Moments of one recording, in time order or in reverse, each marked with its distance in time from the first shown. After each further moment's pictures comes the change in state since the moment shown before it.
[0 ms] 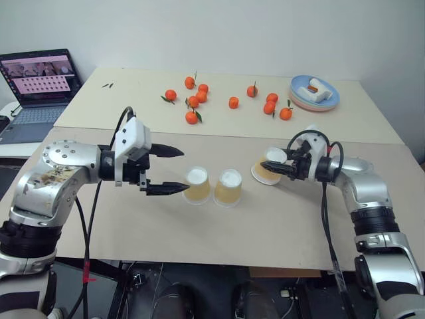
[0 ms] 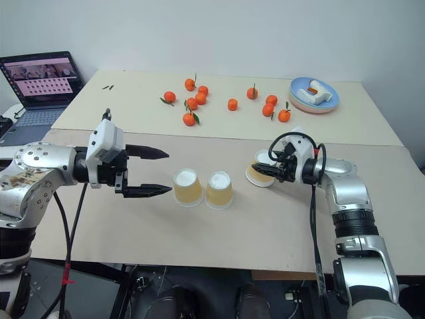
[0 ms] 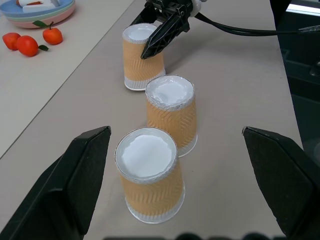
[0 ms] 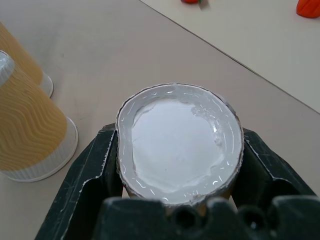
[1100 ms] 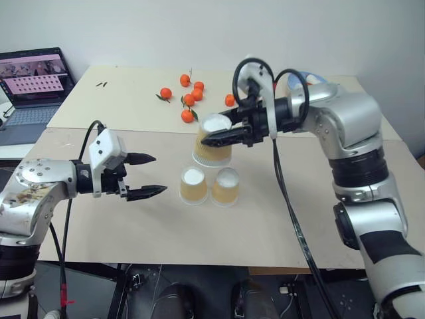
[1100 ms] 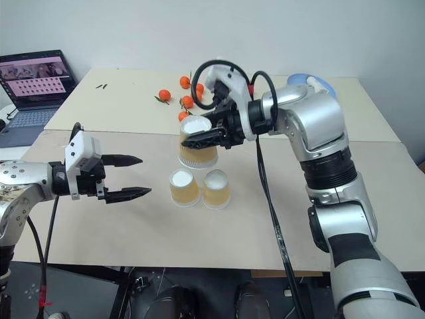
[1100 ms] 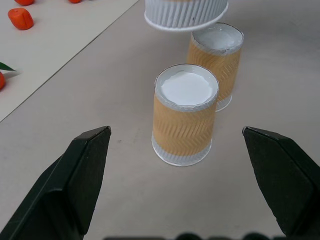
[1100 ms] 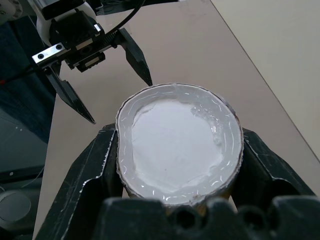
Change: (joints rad) left arm 0.186 0.058 0.120 -0.015 0.017 -0.009 0.075; right arm -0.449 0.111 0.248 -0.311 0.143 0.594 0.096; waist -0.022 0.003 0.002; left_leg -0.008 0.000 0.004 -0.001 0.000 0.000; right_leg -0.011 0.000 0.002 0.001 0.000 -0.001
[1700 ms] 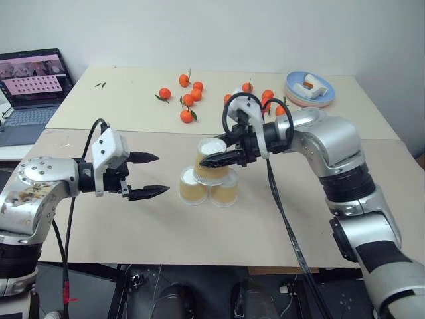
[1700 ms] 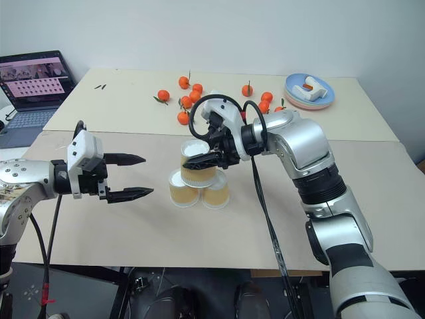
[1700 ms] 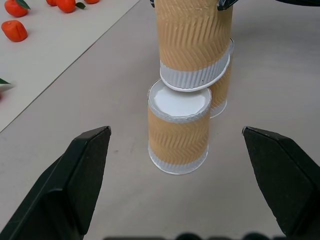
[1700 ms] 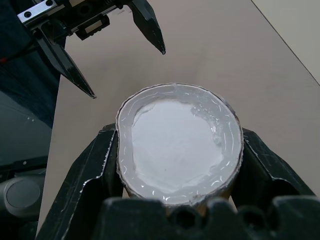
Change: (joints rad) left arm -0.015 0.000 -0.004 0.003 0.001 -0.016 -0.014; right arm 0.064 0.002 0.047 -0.005 -0.006 -0.044 -0.010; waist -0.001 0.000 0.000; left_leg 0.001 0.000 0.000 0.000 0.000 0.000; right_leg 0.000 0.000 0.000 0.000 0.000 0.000
